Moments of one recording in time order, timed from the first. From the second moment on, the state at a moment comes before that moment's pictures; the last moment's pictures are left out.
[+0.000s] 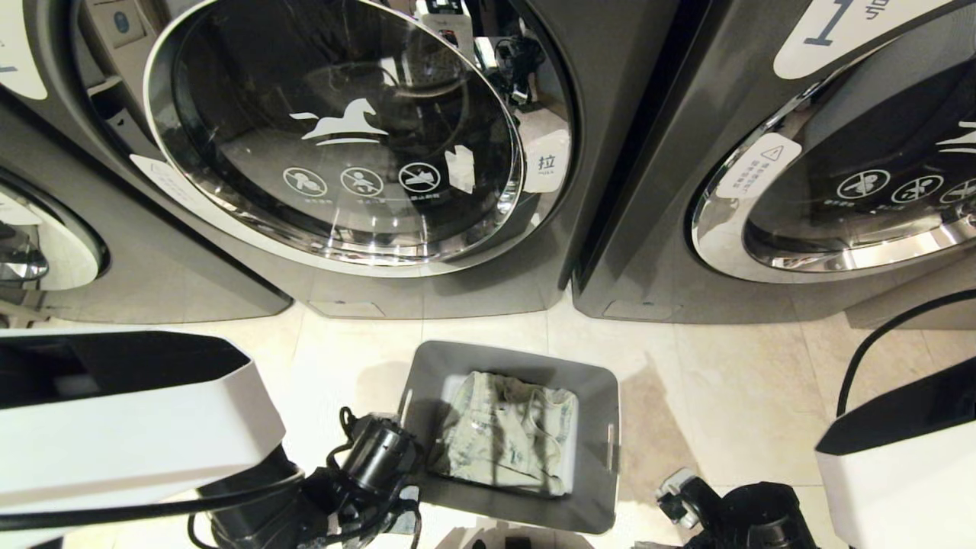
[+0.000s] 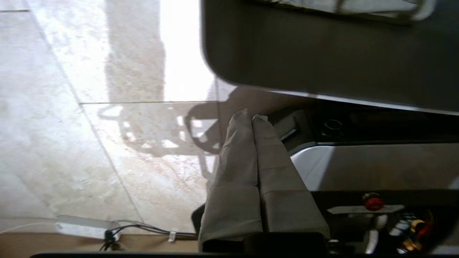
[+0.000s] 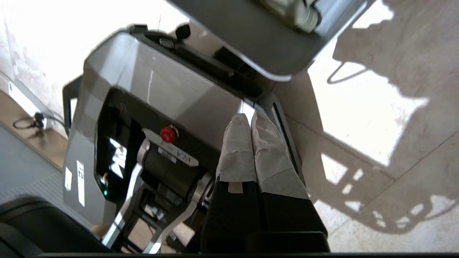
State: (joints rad) left arm -0.62 2.13 -0.55 -0.60 0.35 -0.40; right arm 0.61 2.20 -0.03 -1.47 0.04 0.13
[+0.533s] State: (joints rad) left arm -0.58 1.97 -0.44 -0.60 0.42 -0.40; right arm 0.62 1.97 0.00 -1.46 -0.01 0.12
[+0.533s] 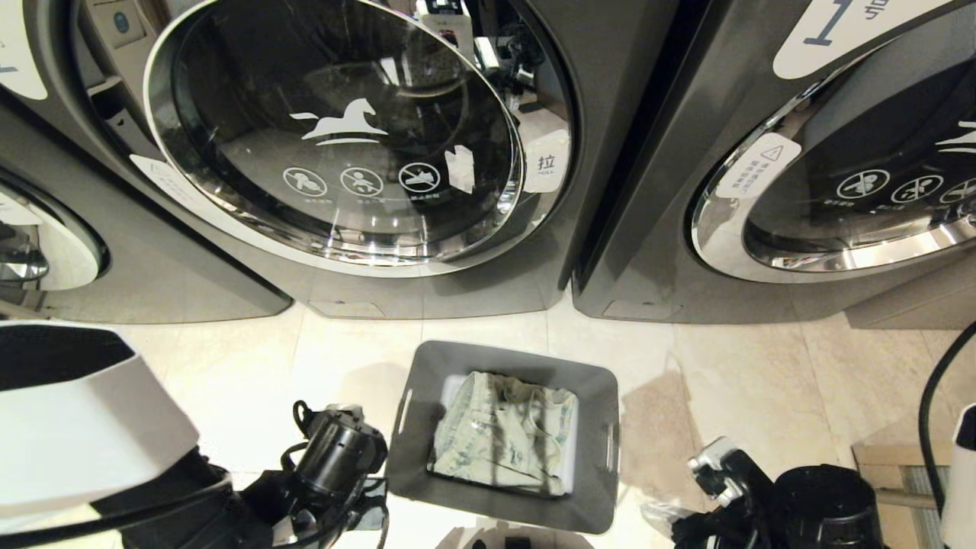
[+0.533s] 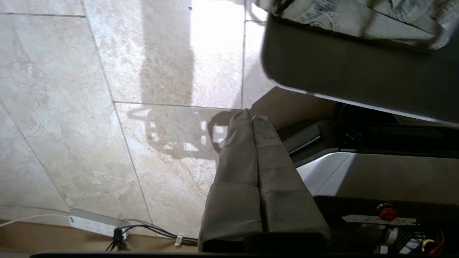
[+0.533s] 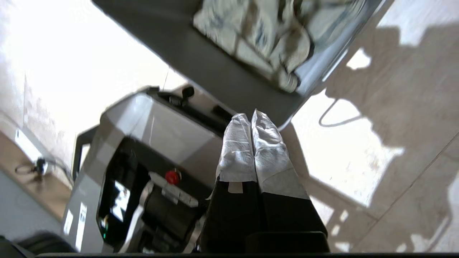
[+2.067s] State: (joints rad) left arm -0.20 1.32 -0.19 -0.40 0.67 -0.30; right arm 0.27 1.21 0.00 -1.18 -0.38 0.03
